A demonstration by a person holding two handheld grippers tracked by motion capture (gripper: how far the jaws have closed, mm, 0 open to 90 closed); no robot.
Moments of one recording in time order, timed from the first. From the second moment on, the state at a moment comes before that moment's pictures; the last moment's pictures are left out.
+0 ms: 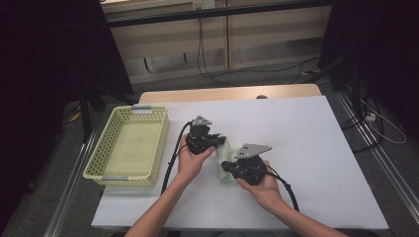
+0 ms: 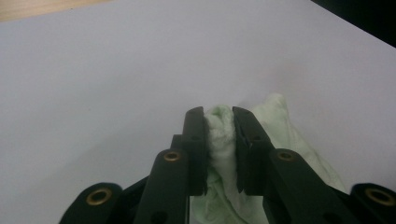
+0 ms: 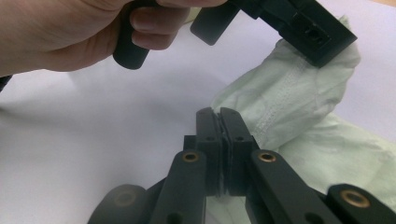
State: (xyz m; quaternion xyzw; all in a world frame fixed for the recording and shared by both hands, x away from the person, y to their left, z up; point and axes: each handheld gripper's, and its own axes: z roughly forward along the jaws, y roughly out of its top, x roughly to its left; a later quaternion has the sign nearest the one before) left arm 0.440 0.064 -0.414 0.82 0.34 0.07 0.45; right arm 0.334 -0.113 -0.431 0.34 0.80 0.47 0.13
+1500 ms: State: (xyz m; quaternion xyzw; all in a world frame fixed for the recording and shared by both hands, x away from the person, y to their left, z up) left arm 0.439 0.012 -0.434 0.84 0.33 0.05 0.43; right arm 0.323 -0.144 -0.445 0.37 0.81 0.44 0.12
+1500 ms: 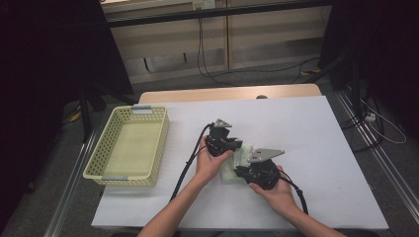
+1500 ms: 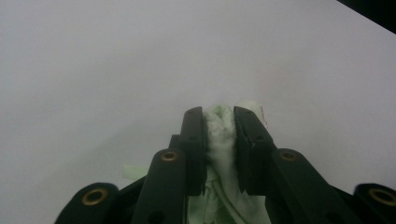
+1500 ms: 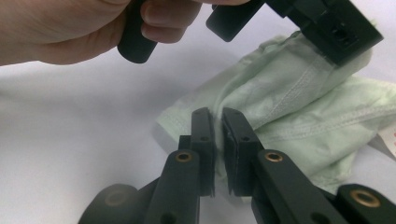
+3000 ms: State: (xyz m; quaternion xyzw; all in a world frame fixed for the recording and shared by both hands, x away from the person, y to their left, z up) left arm 0.424 0.059 -0.413 0.83 0.33 0.09 0.45; right arm 0.333 -0.173 -0.433 0.39 0.80 0.44 0.17
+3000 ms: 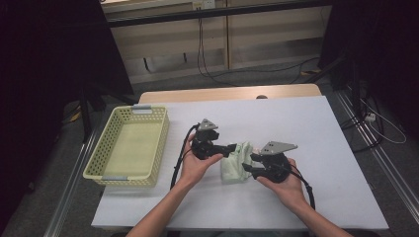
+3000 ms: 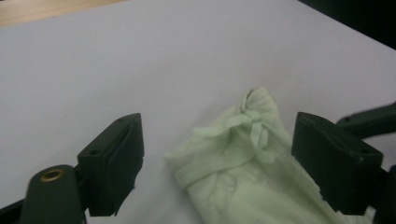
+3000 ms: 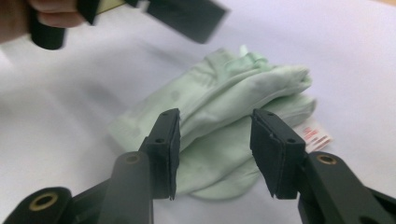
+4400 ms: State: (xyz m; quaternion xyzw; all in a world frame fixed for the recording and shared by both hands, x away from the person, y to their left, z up) left arm 0.415 0.082 -0.439 0.84 0.33 0.12 0.42; right arm 0.389 -0.158 -0.428 0.38 0.81 0.40 0.20
